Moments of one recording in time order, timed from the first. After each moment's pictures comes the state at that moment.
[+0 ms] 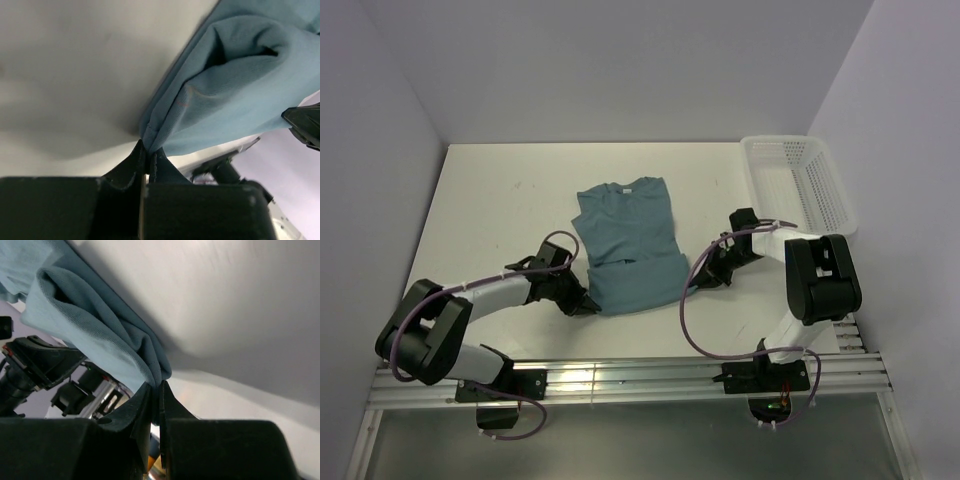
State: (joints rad) left arm -0.50 1.41 0.54 -0.23 0.37 -1.23; right arm 0.10 1.67 0.81 -0.56 -0.66 0.65
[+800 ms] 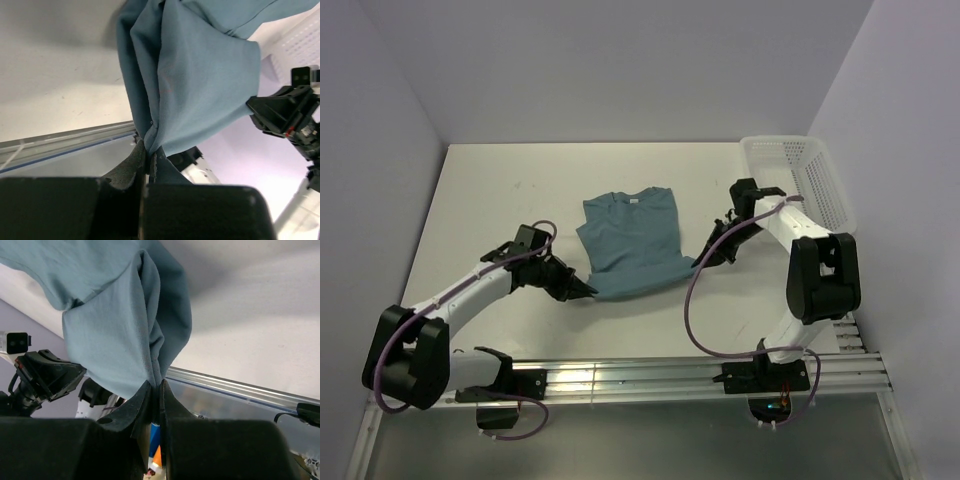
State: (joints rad) left arm -0.36 1.25 0.65 -0.49 0.58 -1.35; right arm 0.11 1.66 1.13 -1.00 -0.57 0.69
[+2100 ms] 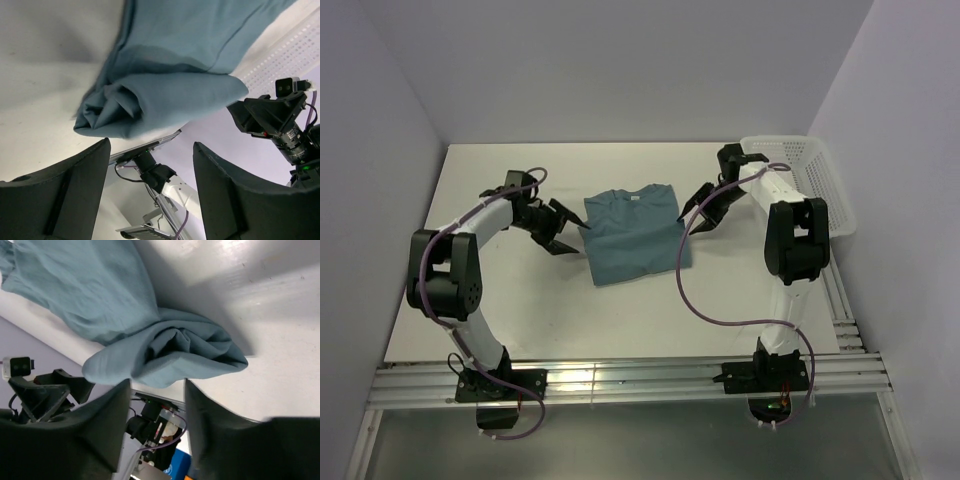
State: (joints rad) left arm -0.13 1.77 1.17 -0.62 0.65 -1.07; right arm 0.12 2.02 1.59 -0.99 -0.50 0.86
